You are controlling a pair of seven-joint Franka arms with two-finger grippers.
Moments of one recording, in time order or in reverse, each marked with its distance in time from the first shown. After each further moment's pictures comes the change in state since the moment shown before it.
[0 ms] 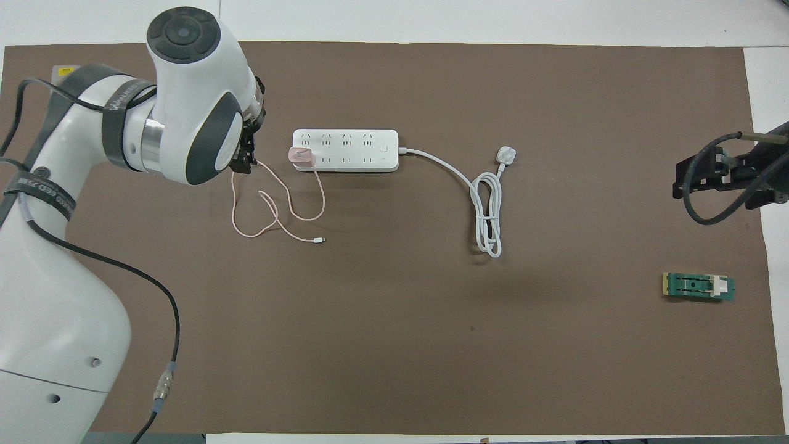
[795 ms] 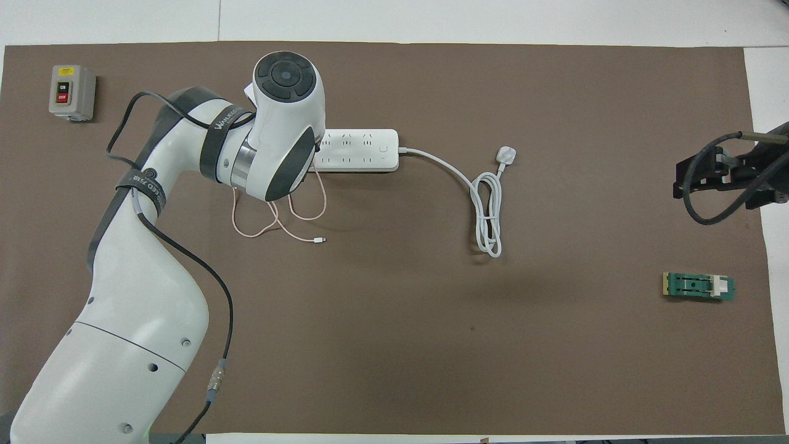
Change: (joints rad) left arm -0.108 0.135 -0.009 0.004 0.043 0.088 -0.176; right arm 0.000 0.000 0.000 0.000 0.000 0.000 0.000
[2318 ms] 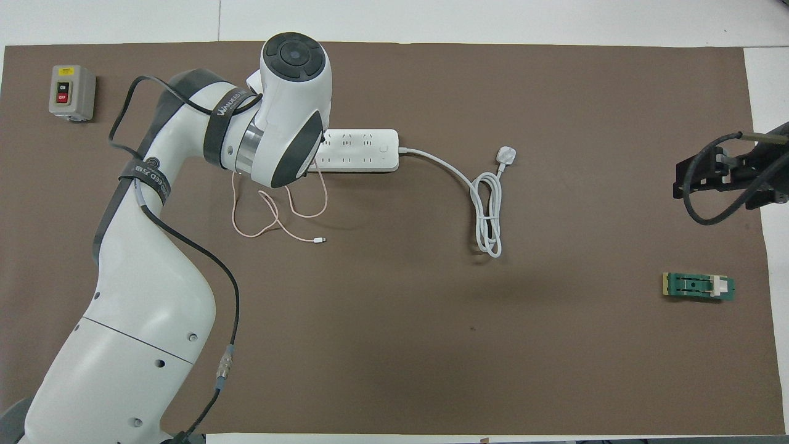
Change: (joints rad) left arm -0.005 0.057 -0.003 0.144 0.000 -0.141 -0.021; right arm 0.000 0.000 0.000 0.000 0.000 0.000 0.000
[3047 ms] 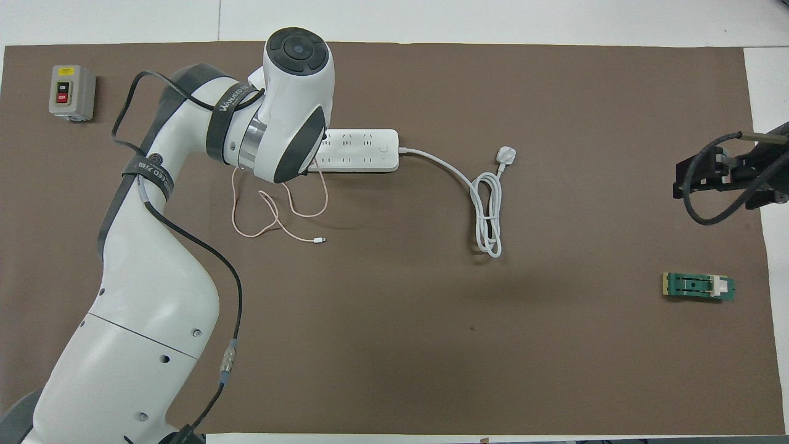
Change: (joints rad) left arm 0.000 0.029 -0.001 0.054 -0.001 -0.047 -0.004; right arm 0.000 0.000 0.000 0.000 0.000 0.000 0.000
